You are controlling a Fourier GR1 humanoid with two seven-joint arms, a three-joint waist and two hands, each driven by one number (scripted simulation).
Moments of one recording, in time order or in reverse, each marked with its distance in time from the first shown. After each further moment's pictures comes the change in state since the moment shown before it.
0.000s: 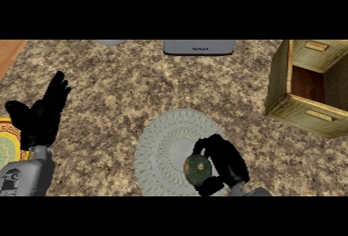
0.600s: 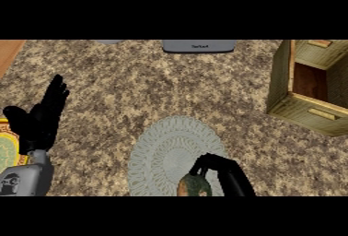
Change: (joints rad) left arm 0.030 -0.008 0.005 -0.018 -0.003 -0.001 -0.009; right arm 0.253 0.049 0.038 -0.348 -0.161 -0.086 -0.117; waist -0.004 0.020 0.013
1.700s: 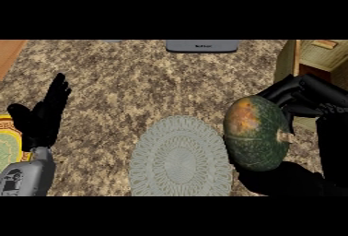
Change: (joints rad) left arm -0.024 -0.002 0.009 0.042 -0.009 -0.015 -0.029; right arm -0.613 0.030 -0.363 -0.465 -0.012 0.118 0.800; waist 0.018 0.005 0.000
